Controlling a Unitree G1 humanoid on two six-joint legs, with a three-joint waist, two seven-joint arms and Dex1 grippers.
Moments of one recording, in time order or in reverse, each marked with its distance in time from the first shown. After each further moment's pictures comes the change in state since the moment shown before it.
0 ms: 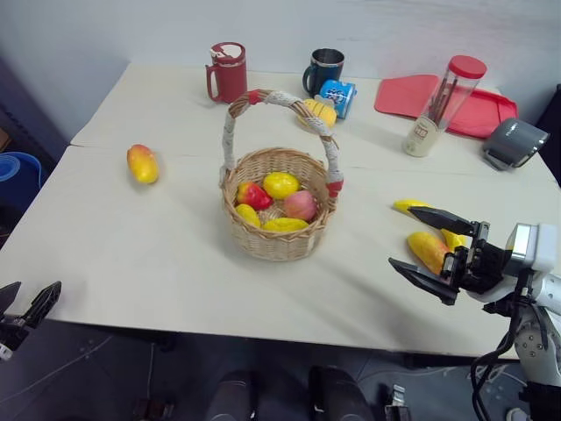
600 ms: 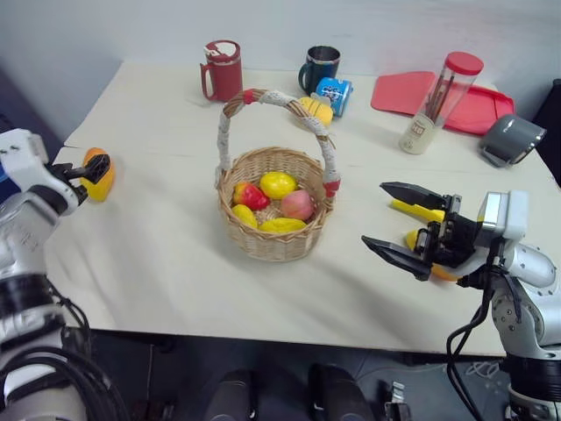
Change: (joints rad) left arm -1.009 0.125 -0.453 0.449 0.168 0.335 0.543; right arm -0.190 0.001 0.126 -0.030 -0.015 0.091 -0.112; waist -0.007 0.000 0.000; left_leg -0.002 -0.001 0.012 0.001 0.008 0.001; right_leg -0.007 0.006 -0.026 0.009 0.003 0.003
